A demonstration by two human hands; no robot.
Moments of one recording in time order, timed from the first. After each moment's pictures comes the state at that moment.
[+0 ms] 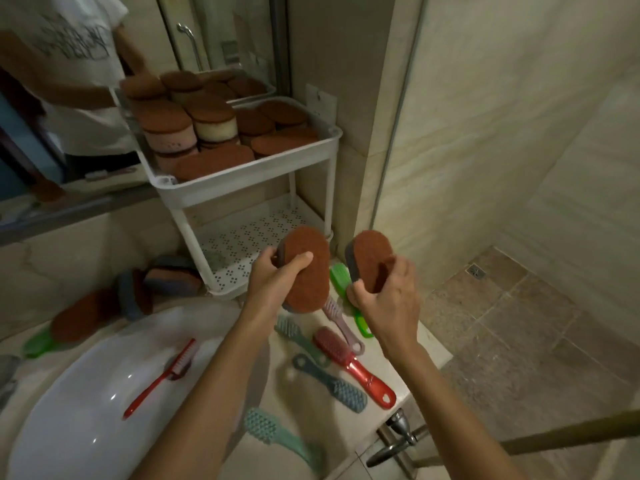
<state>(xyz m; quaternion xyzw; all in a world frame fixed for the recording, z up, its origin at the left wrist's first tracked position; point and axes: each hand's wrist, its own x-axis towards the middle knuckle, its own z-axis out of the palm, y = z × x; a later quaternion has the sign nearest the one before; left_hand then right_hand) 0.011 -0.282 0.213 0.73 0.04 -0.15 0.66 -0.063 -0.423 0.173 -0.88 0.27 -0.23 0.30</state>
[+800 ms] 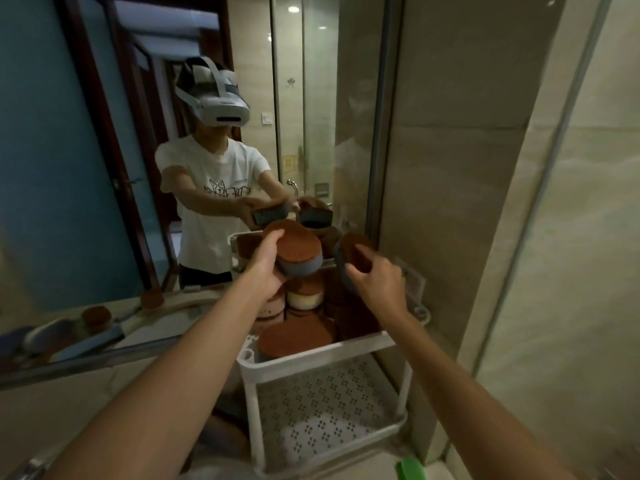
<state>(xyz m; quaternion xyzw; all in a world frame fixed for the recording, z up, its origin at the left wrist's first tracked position) 0.231 -0.239 0.375 0.53 0.11 -0.06 0.84 0.190 -0.401 0.338 -0.89 0.04 -0.23 0.39</state>
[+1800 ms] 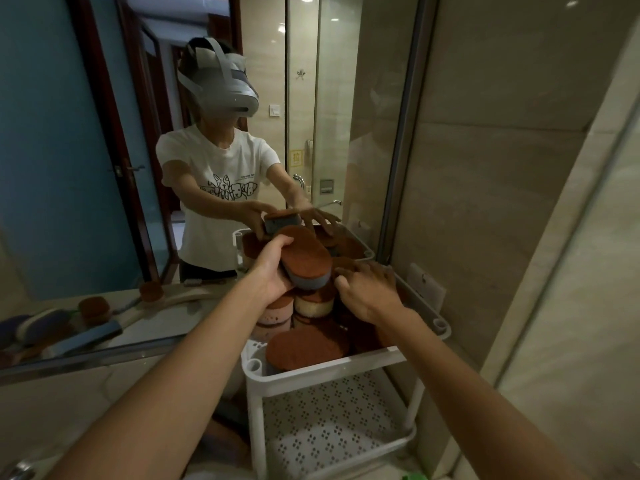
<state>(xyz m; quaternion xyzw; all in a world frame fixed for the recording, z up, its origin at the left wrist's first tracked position) 0.249 -0.225 0.364 0.50 0.10 -0.12 0.85 0.223 -0.379 0.332 -0.99 -0.05 -0.08 0.13</state>
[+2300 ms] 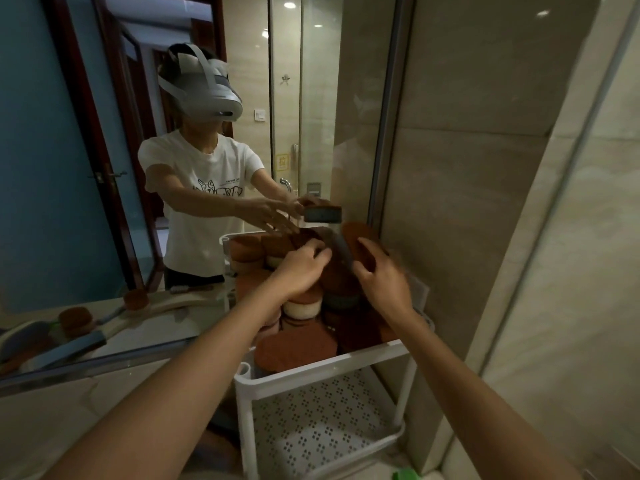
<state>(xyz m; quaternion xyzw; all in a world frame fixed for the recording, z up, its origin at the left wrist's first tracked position) 0.242 -0.263 0.369 0.90 -0.14 -0.01 0.41 0.205 -0.405 0.343 -0.90 0.03 -0.23 0.37</state>
